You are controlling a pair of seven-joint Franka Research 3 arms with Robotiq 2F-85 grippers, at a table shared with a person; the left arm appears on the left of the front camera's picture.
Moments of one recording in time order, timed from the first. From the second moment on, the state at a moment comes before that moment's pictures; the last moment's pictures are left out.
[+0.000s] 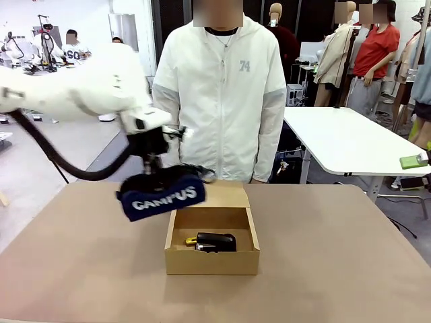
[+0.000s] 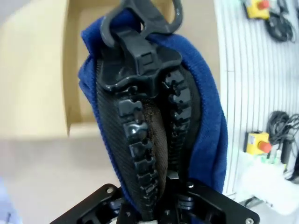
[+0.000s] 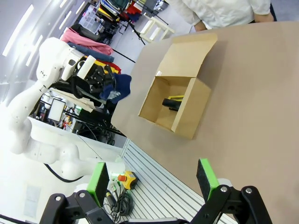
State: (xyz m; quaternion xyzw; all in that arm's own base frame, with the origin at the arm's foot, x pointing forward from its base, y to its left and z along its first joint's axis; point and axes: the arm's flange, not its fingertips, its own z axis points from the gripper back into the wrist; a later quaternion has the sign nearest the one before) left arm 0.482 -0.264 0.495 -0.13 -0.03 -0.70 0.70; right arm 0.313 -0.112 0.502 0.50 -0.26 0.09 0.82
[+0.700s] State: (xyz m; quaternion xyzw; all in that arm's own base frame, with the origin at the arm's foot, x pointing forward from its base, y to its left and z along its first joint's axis) left arm 0.479 -0.360 0.473 -0.09 0.00 -0.79 0.61; right arm 0.313 -0.112 0.502 0.50 -0.26 0.09 0.82
